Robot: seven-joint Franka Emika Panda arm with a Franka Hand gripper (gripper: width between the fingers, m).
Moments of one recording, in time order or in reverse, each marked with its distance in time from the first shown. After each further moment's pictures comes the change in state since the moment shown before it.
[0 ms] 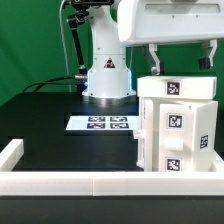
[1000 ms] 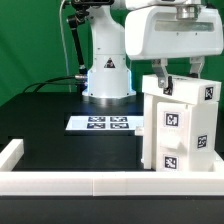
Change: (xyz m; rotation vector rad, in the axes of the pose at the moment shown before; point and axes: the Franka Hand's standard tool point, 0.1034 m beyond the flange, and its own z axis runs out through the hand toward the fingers) arm -0.009 -0.010 0.018 -0.008 -0.064 -0.081
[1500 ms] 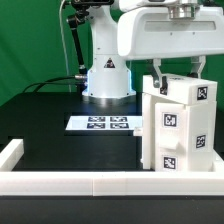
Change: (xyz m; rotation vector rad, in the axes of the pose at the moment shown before) arm -0.002 0.006 0.000 -0.004 0.028 0.230
